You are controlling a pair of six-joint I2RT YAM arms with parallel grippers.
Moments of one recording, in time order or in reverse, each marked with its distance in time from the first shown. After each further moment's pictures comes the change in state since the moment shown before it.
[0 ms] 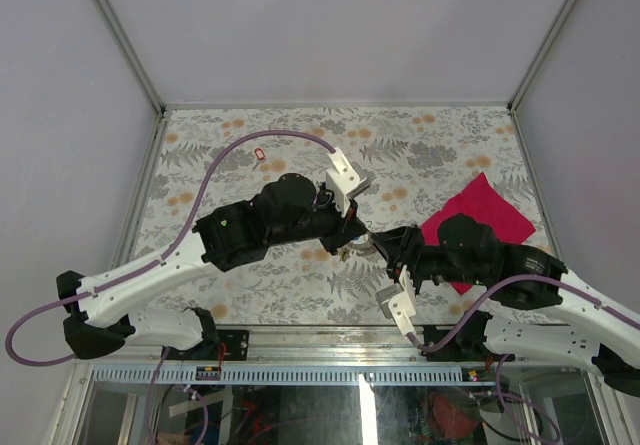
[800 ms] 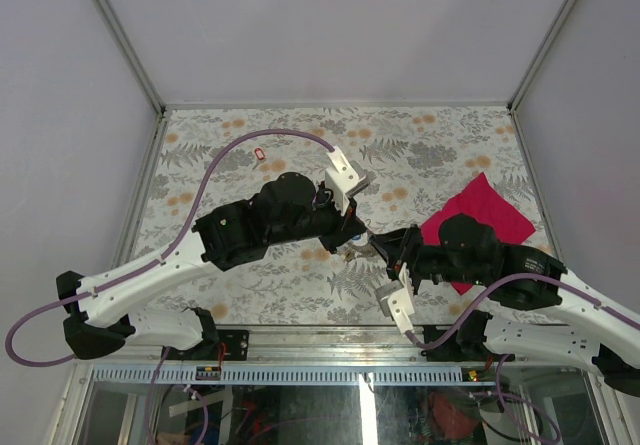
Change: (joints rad) left arm 0.005 0.000 0.000 -0.004 0.000 0.000; right arm 0.001 -0.008 -0.008 0.029 -0.011 0.060
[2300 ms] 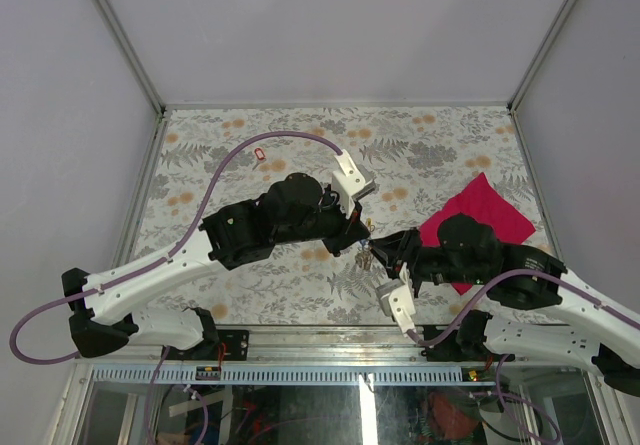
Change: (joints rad) left arm 0.000 0.025 0.000 -0.002 0.038 0.000; right arm 0.001 -0.003 0.005 -0.016 -0.053 0.096
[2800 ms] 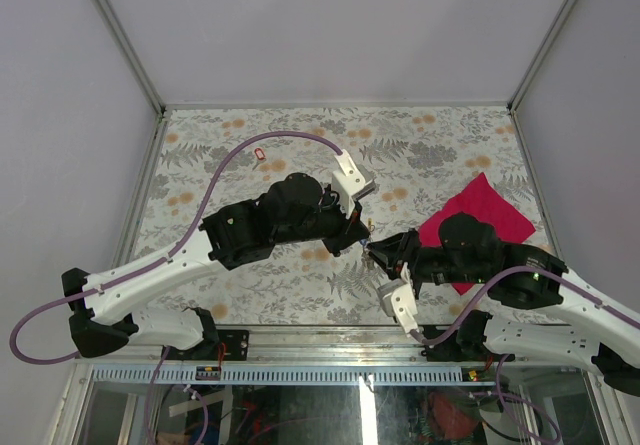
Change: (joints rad) left arm 0.000 0.000 0.000 0.000 -0.001 0.000; right arm 0.000 0.006 0.009 0.002 -0.037 0.032
